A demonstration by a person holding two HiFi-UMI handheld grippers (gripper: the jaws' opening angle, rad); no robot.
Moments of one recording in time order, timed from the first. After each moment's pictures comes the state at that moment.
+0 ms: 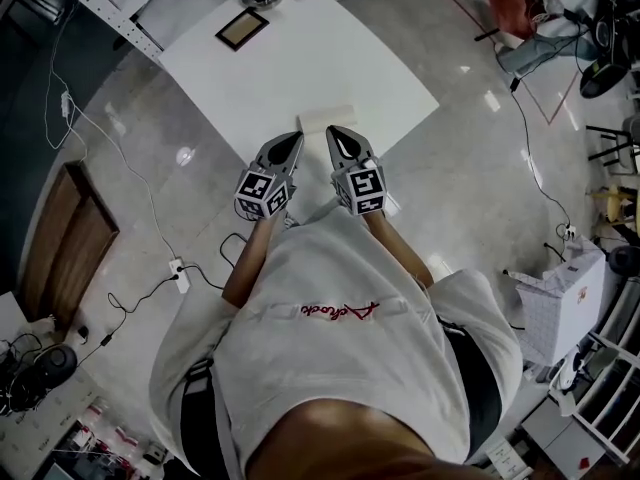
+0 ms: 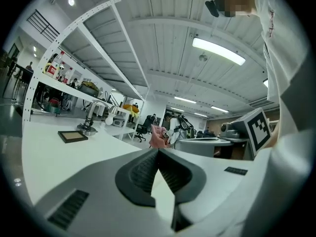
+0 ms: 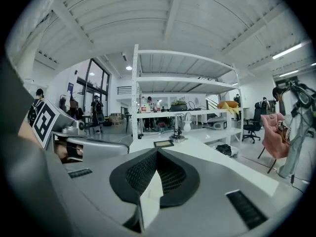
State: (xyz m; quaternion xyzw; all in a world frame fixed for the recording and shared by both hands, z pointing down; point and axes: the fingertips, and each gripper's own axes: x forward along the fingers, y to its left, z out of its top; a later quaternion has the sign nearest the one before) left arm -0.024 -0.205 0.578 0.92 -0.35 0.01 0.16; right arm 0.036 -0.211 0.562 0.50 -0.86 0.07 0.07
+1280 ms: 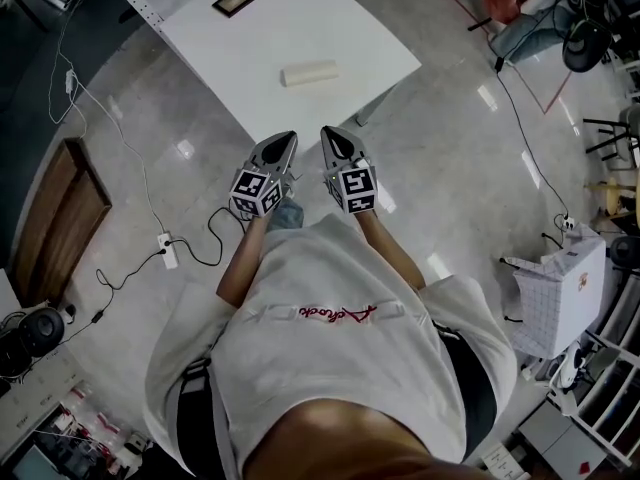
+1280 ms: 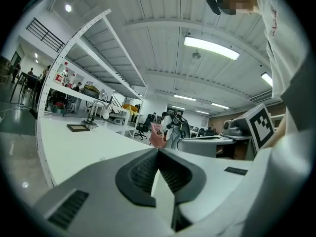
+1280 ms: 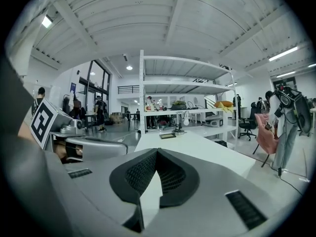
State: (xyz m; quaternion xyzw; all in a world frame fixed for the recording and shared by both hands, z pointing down) left arm -0.002 -0.054 0.582 0.91 -0.37 0.02 0.15; right arm 0.063 -0.059 0.569 0.51 -0.86 0.08 0.07
